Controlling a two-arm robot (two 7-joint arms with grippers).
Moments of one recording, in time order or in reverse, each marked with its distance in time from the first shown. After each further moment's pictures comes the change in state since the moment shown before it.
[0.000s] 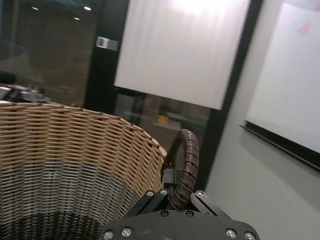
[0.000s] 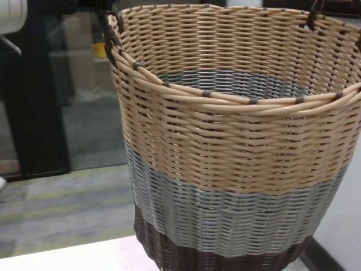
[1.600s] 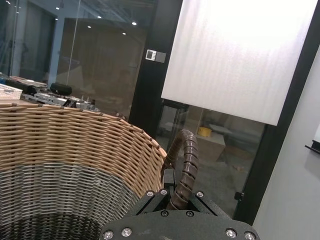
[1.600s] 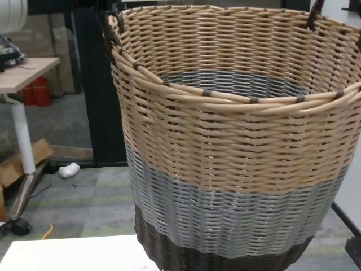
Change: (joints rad) left arm 0.000 0.000 0.000 0.000 0.000 0.000 -0.001; right arm 0.000 0.000 0.000 0.000 0.000 0.000 0.000
